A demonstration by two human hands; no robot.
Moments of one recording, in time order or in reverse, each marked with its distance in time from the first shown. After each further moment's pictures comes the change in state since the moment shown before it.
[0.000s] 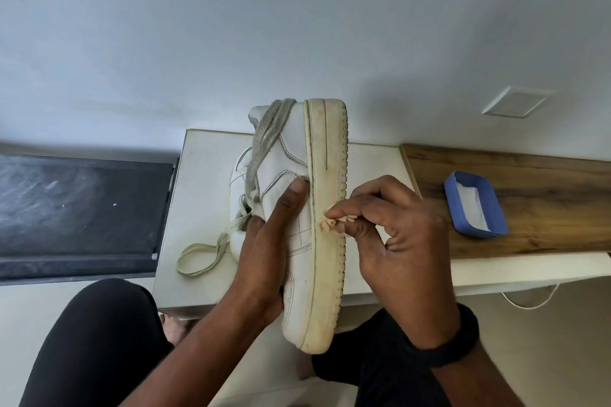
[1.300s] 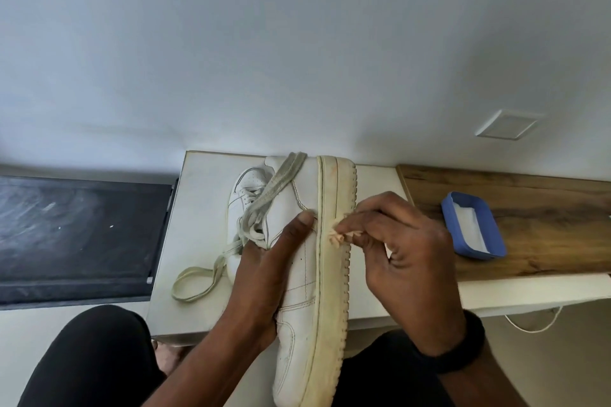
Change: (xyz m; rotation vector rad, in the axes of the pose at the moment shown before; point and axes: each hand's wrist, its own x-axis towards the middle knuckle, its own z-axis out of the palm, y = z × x) left_hand -0.006 0.009 0.007 0.018 0.030 0.033; right_hand 0.014 0.014 -0.008 -0.128 -0.006 -0.128
